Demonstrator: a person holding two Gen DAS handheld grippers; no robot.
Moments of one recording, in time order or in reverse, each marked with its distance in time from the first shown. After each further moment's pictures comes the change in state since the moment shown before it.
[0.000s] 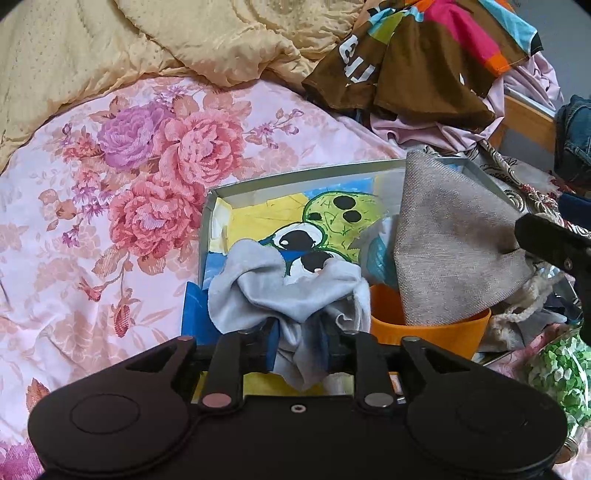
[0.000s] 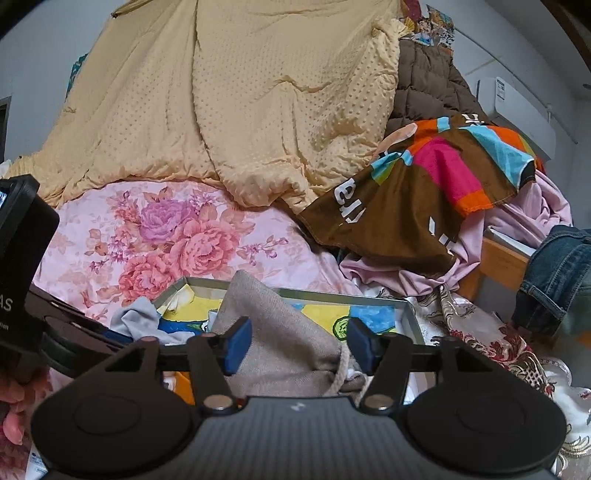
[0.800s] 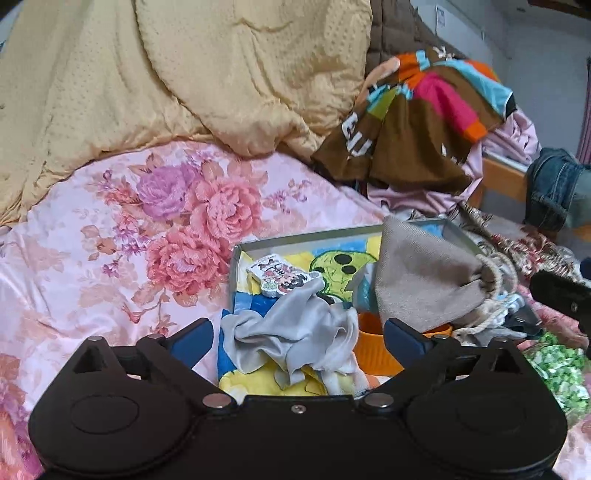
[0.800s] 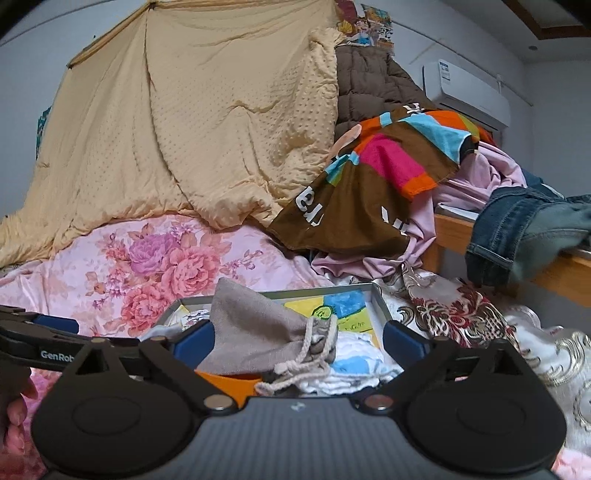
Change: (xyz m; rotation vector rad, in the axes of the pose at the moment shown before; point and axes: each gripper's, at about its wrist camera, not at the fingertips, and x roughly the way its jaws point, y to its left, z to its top) left arm -0.080 0.005 -0.029 -0.031 -0.234 0.010; right arm -0.070 -0.022 -0.017 0.174 -0.043 -0.045
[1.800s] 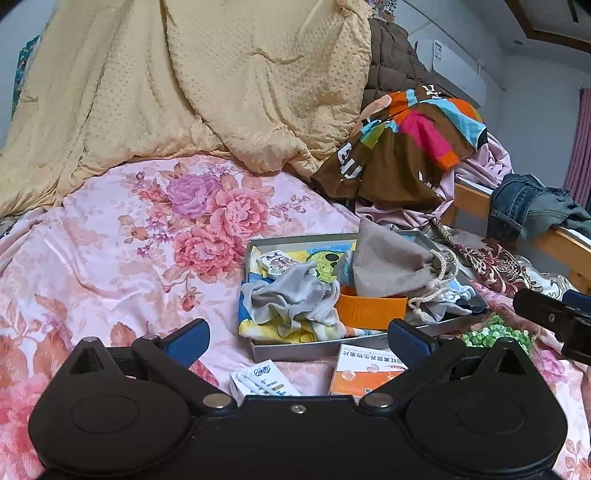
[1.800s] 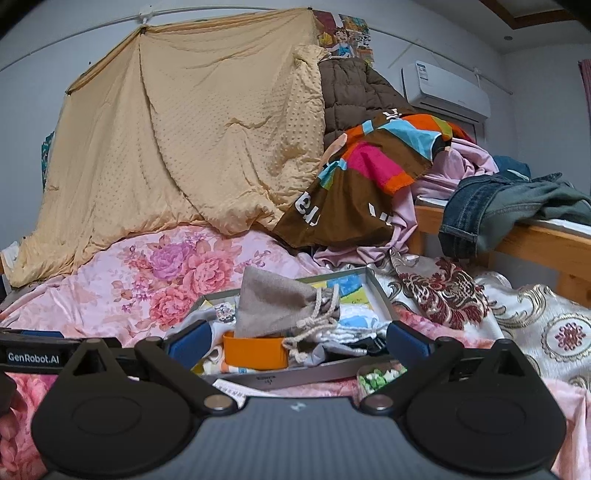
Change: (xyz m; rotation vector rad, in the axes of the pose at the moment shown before) left arm -0.110 0.011 -0.047 -0.056 -0.072 -0.025; right arm -0.092 0.014 -0.027 0.083 -0.019 -0.006
